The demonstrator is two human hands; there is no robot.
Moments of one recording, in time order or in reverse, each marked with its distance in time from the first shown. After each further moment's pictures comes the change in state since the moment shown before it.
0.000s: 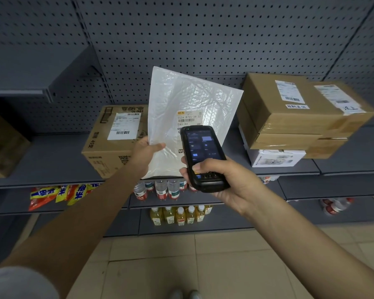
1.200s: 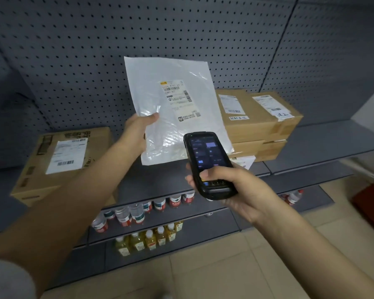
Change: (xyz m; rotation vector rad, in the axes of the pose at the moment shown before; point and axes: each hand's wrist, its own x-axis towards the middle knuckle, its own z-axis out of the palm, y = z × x) left_hand 0.045 0.082 0.133 -0.259 -0.260 0.030; right_hand -0.049 -0.060 -0.065 -0.111 0.124 -0.217
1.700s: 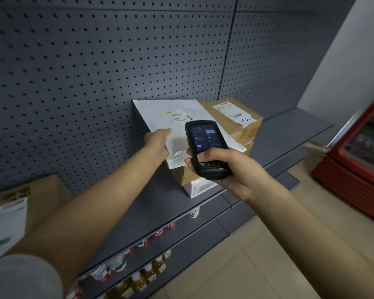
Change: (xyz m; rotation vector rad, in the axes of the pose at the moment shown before) left_hand 0.103 -0.040 0.141 0.142 -0.011 -0.218; right_hand 0.063 -0.072 -0.029 0.191 0.242 -0.213
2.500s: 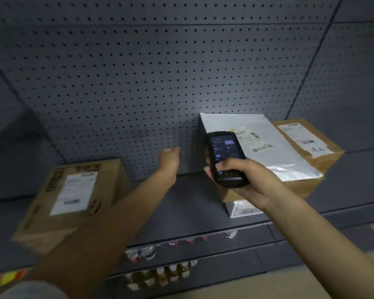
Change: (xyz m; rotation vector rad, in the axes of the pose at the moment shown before) left_hand 0.002 -0.007 -0.092 0.132 0.401 0.087; right_hand 0.071 0.002 0.014 -0.090 -0.207 0.184
